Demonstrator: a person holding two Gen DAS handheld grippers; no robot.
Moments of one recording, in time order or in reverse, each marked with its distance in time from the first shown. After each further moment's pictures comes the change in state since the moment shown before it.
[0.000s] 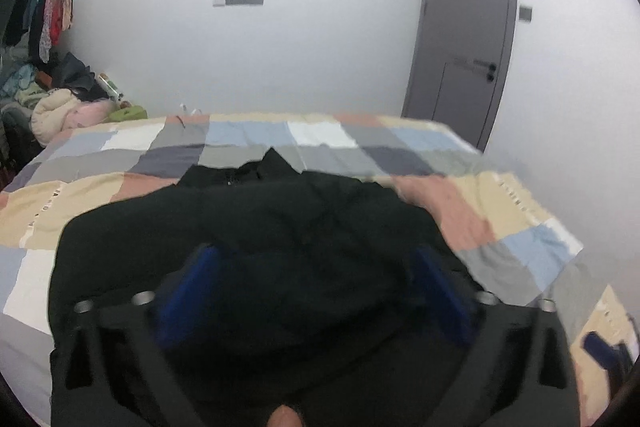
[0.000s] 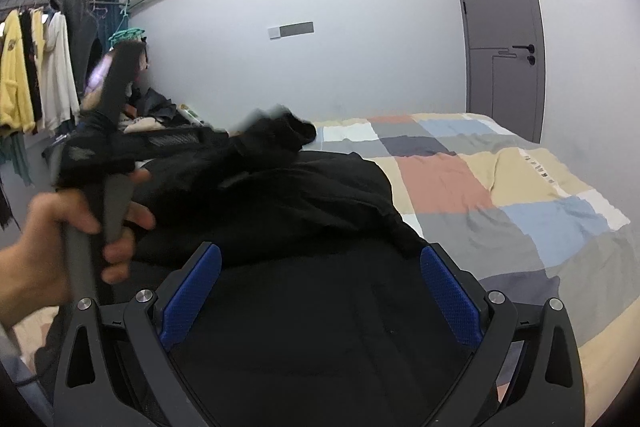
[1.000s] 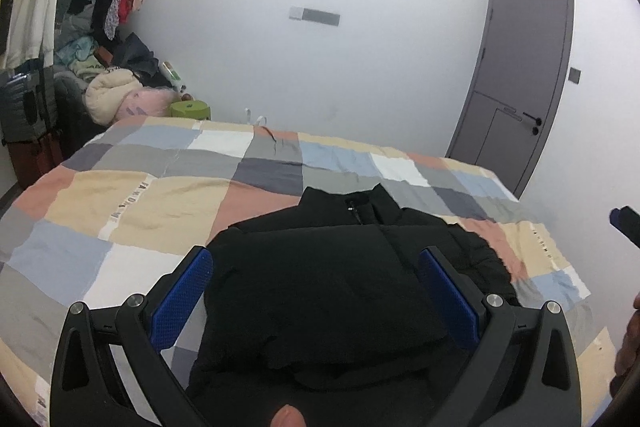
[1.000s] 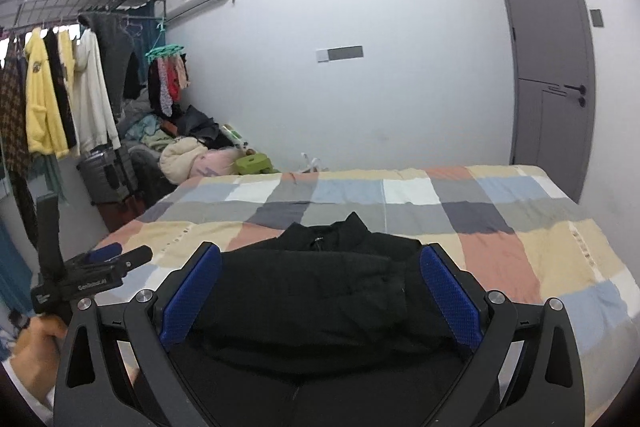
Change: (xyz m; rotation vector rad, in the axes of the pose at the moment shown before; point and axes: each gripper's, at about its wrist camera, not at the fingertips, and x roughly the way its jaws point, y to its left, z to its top) left arm -0.082 0.179 0.032 -0.152 -0.033 0.122; right arm 0.044 0.084 0.163 -0.053 -0.012 0.146
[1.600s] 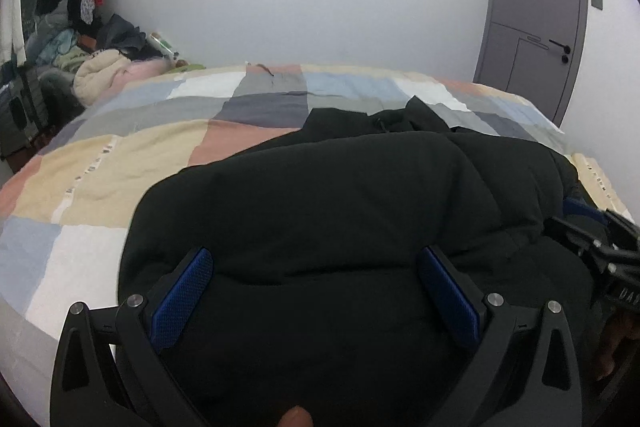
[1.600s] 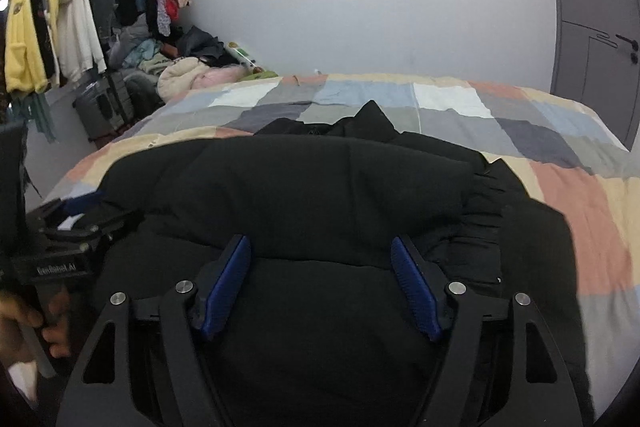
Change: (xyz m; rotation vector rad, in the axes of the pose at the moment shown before) left arm 0.173 -0.010 -0.071 0.110 0.166 0.081; right arm 0.199 -0.037 -0.118 -0.044 0.226 0.070
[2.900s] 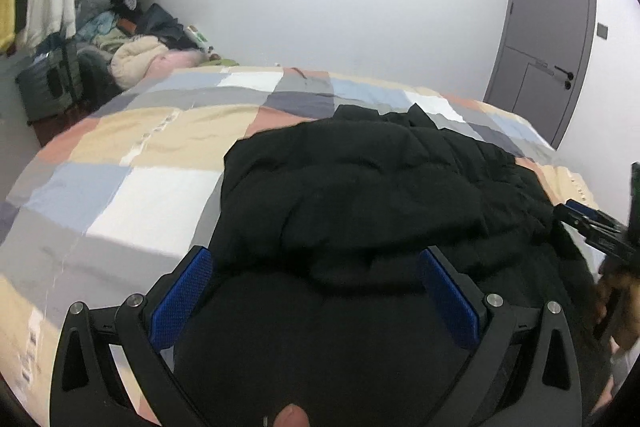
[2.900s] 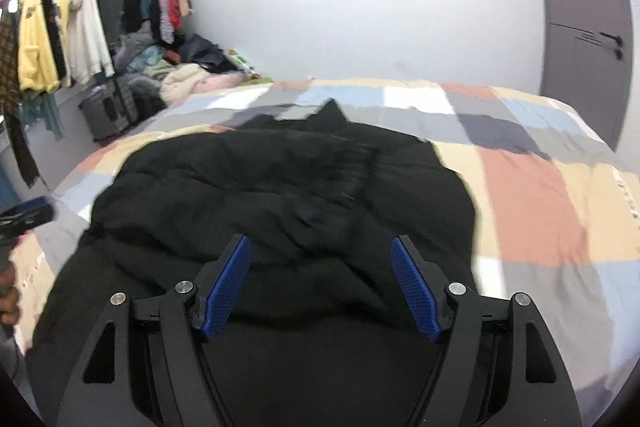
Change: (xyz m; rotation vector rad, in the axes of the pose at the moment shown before) left arm -0.159 0.018 -0.074 -0.108 -0.030 0.041; right arm -0.100 -0.068 -0.035 0.001 0.009 -0.038
